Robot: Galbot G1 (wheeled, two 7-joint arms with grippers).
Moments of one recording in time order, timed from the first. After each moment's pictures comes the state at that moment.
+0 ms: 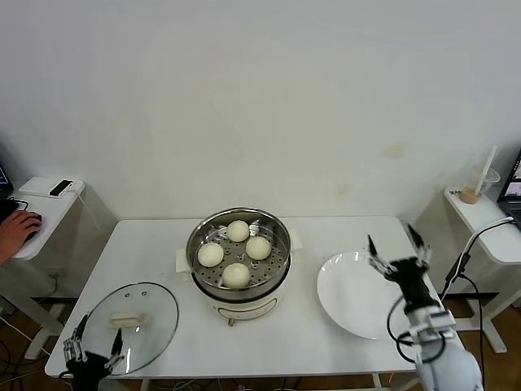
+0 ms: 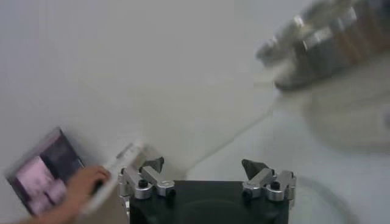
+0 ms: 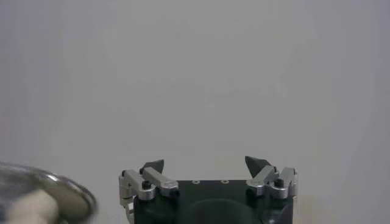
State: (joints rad) left arm 1.83 -1.33 -0.82 -1.96 0.71 -0.10 -0.17; right arm -1.44 1.29 0.74 2.00 0.08 0.13 -0.08
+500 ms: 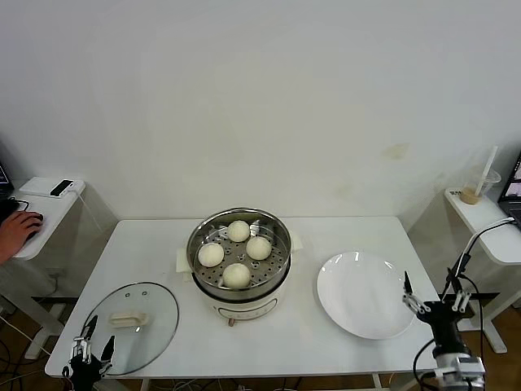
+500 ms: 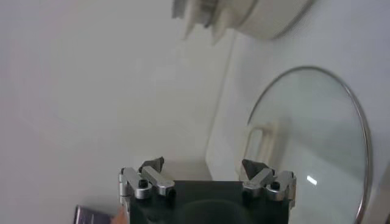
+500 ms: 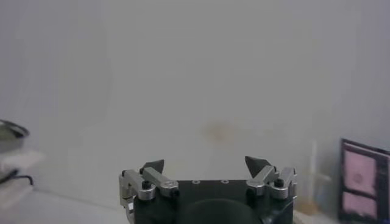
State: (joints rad) left arm 1.78 -1.23 -0.83 -1.82 1.05 -0.15 -0.21; right arm -1.61 1.42 0.88 2.00 0.04 0.19 -0.07
